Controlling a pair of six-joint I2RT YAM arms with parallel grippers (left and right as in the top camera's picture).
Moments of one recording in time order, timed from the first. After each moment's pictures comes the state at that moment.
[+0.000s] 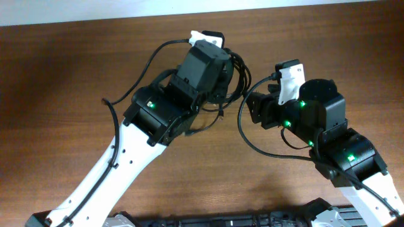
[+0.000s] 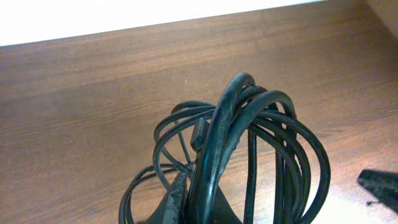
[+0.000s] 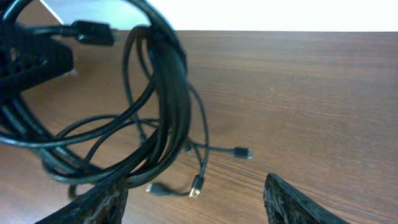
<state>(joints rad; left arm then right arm) -0.75 1.54 1.76 -0.94 -0.24 -0.37 0.39 0.98 1.08 -0.62 -0.12 0.26</state>
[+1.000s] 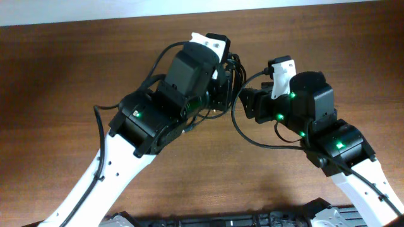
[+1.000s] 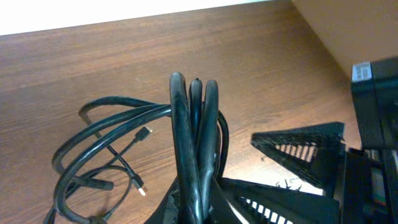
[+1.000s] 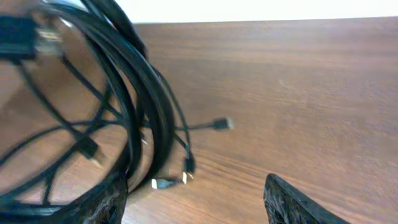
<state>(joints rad) -0.75 1.48 1.76 -0.93 -0.03 -0.37 0.39 1.06 1.08 -0.57 -0.15 0.29</state>
